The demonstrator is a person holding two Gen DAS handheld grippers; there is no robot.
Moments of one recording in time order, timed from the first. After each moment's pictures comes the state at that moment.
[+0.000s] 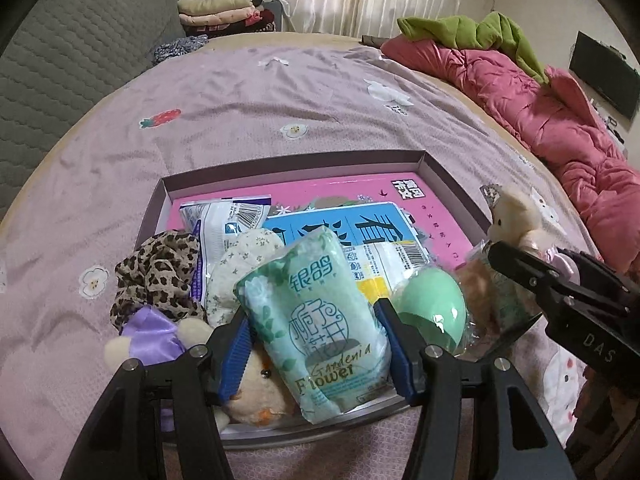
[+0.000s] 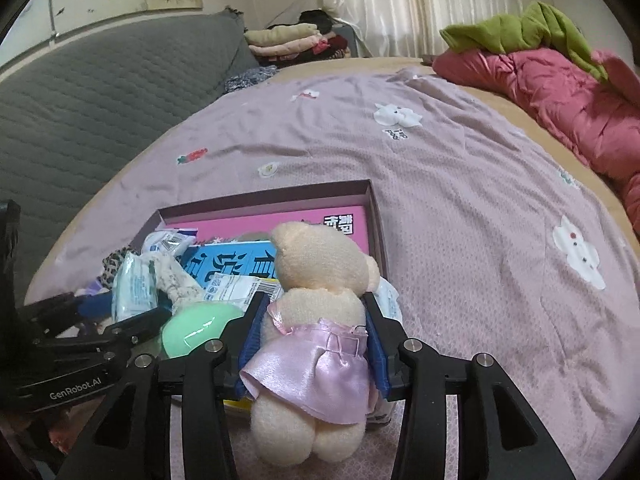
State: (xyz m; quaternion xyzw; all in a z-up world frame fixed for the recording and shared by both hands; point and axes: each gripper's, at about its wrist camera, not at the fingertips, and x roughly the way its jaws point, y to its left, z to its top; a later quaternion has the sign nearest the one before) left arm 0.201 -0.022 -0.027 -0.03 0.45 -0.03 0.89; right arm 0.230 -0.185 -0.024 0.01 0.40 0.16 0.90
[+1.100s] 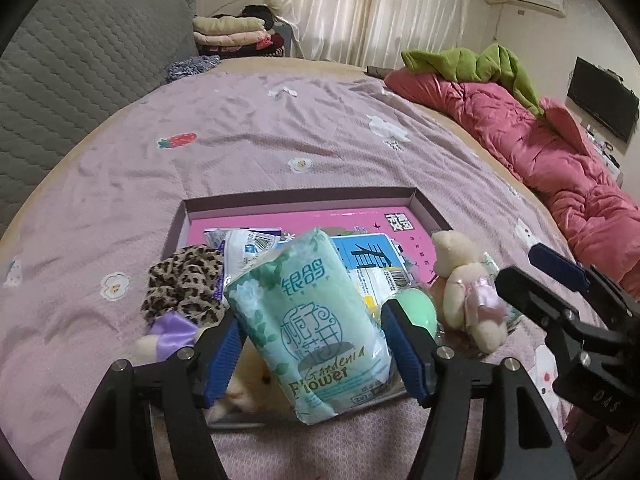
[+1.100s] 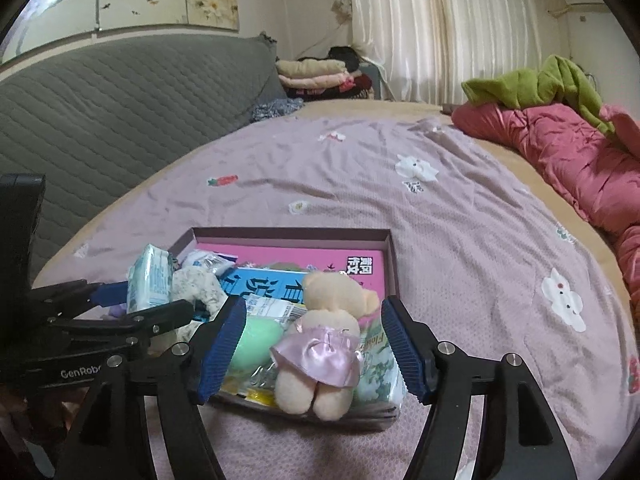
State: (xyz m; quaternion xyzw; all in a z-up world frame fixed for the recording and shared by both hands) left arm 0.175 -0.012 0.005 -0.06 0.41 -0.02 0.91; right arm 0.187 -0.176 0.019 -0.02 0.32 0.19 0.93
